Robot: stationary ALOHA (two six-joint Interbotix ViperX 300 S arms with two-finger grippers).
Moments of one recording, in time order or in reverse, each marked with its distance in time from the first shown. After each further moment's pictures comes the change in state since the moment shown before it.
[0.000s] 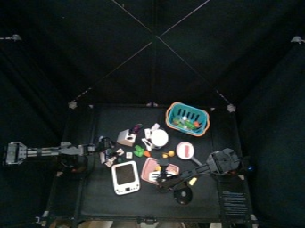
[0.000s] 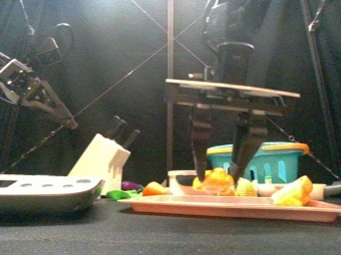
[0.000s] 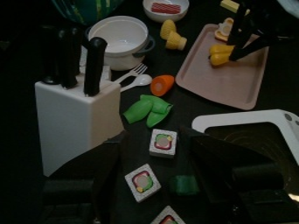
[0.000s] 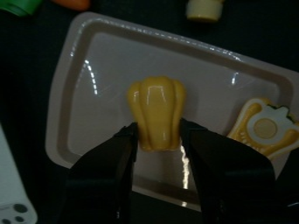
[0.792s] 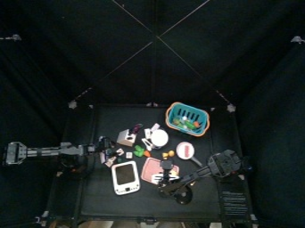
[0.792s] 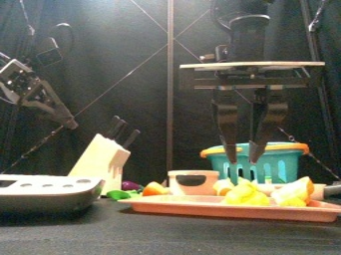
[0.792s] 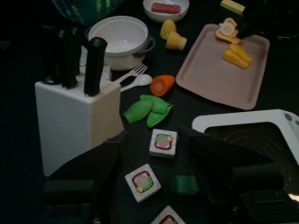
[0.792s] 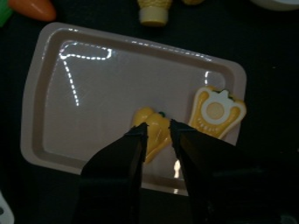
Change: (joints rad) left arm 0.008 0.000 0.000 0.000 0.000 0.000; right arm 0.060 -0.002 -0.015 0.044 0.112 0.046
